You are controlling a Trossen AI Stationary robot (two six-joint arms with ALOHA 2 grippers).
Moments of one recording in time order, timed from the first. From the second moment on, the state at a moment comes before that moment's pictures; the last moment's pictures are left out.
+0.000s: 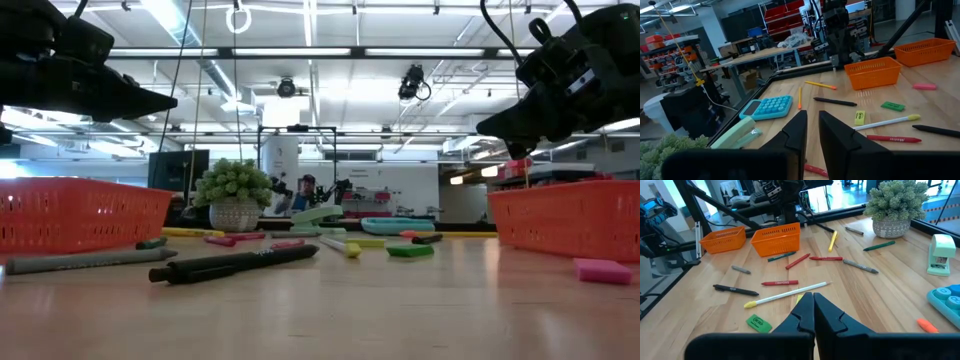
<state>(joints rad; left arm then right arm) 0.19 0.08 0.01 0.05 -0.03 0.25 -0.10 0.55 0.02 0.35 -0.07 0.17</state>
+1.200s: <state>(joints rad) 0.19 0.08 0.01 0.12 -0.03 -0.63 -0.10 0.55 0.02 0.35 -0.01 0.16</state>
